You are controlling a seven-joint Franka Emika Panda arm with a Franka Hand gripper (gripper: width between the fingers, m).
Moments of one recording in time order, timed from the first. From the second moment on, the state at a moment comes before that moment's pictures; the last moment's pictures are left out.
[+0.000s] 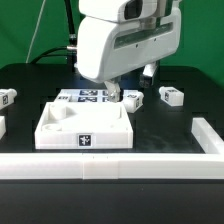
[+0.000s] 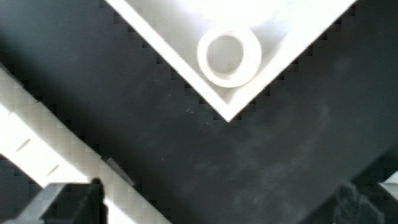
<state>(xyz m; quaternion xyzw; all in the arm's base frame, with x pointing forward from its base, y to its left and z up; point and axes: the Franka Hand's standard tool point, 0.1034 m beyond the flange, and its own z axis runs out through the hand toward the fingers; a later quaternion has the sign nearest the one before) 0.597 0.020 0.101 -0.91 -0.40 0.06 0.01</state>
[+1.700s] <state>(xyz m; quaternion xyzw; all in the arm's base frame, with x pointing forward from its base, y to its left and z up) 0.565 0.004 0.084 -0.84 -0.54 -0.02 -0.02</state>
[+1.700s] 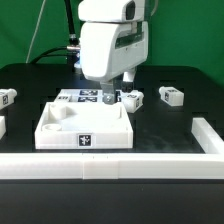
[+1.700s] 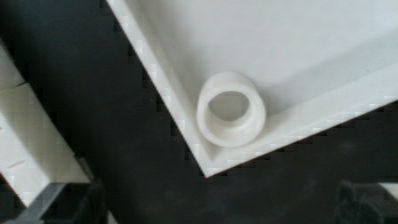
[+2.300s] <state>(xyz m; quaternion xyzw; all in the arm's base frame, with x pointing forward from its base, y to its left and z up) 0.529 -0.008 0.071 -0.73 -0.69 -0.03 -0.05</state>
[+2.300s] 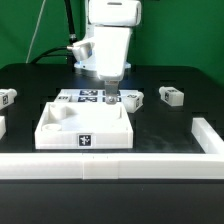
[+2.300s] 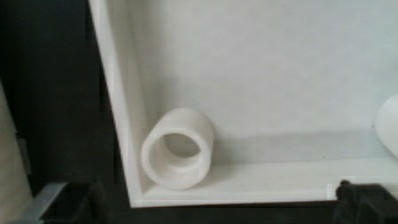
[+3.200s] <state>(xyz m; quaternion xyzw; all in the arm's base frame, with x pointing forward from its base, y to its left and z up) 0.468 -0.028 0.050 -0.72 -0.69 -0.01 -0.03</state>
